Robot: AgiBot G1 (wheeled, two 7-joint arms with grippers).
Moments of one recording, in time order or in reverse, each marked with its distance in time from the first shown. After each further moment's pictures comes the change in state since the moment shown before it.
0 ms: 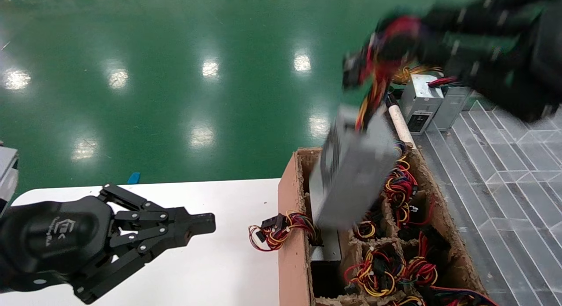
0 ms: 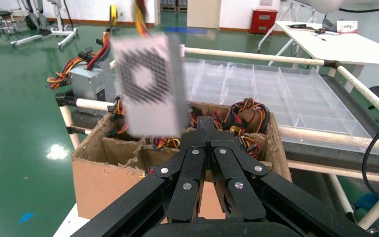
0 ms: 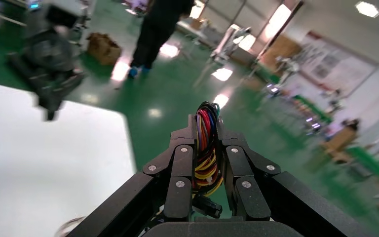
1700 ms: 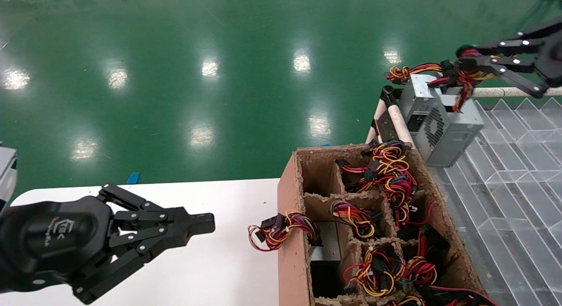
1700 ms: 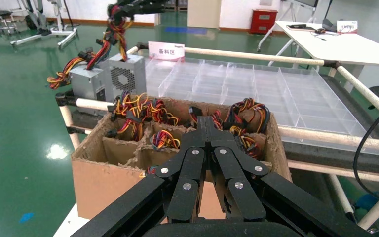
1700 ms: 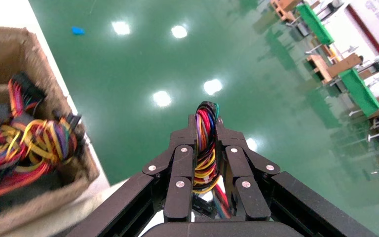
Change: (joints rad) left arm 0.000 0.000 0.000 0.000 0.000 0.000 0.000; right arm 0.446 -0.121 -0.196 -0.787 -0.584 0.079 -0.456
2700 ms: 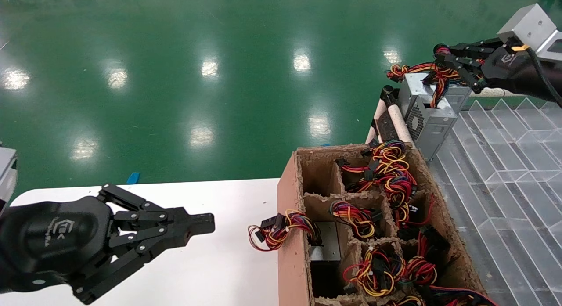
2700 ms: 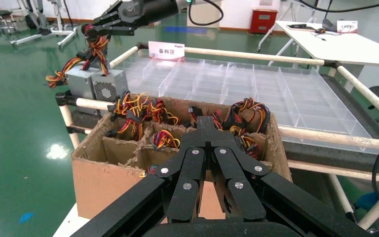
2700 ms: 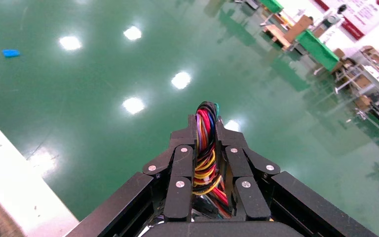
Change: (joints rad) left arm 0.000 0.000 0.000 0.000 0.000 0.000 0.000; right arm -0.096 -0.167 0.088 -0.287 0.120 0.305 -0.166
